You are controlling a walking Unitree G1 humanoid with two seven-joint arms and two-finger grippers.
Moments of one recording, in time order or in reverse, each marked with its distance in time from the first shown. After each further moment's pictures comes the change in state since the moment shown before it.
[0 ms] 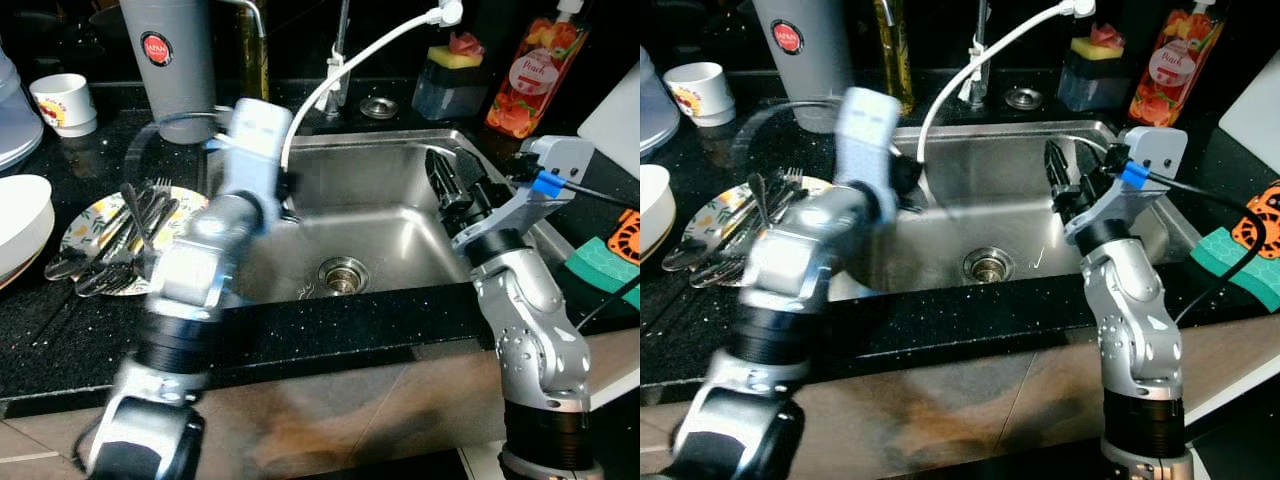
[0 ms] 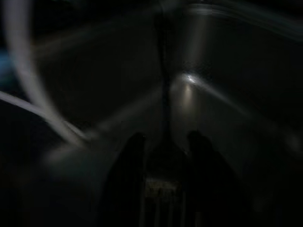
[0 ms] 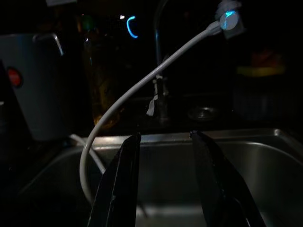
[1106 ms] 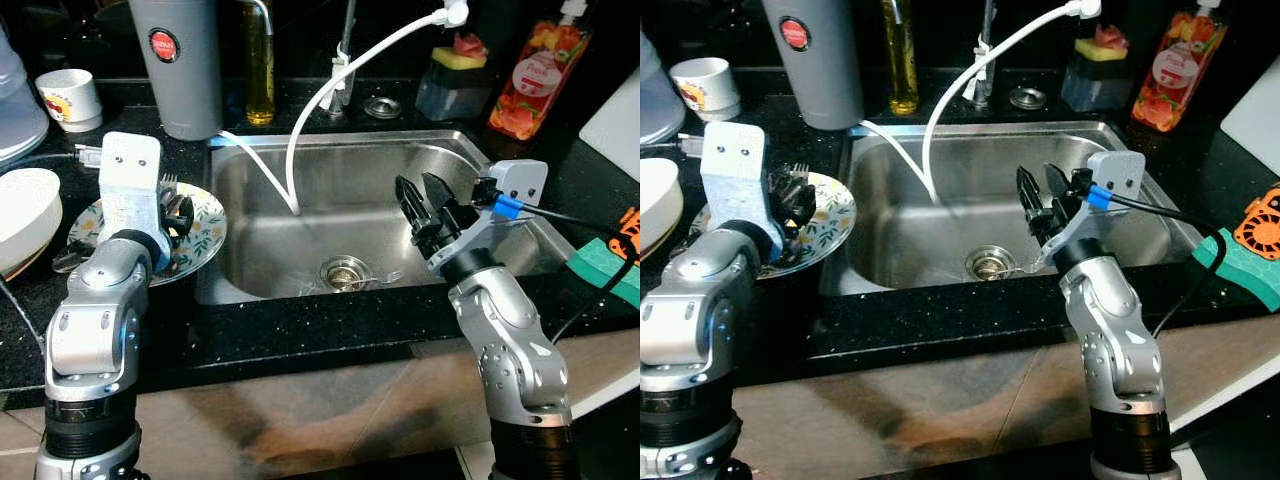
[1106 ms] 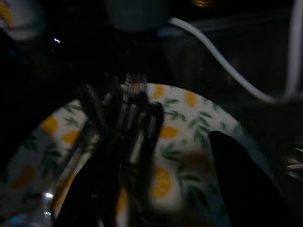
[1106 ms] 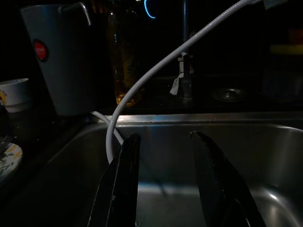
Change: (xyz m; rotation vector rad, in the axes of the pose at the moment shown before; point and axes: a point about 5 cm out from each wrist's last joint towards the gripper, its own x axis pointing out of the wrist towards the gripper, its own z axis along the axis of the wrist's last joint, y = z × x) left arm -0.123 0.106 0.001 -0.023 -0.008 0.554; right arm -0.006 0.010 -0.018 0.023 0.061 0.048
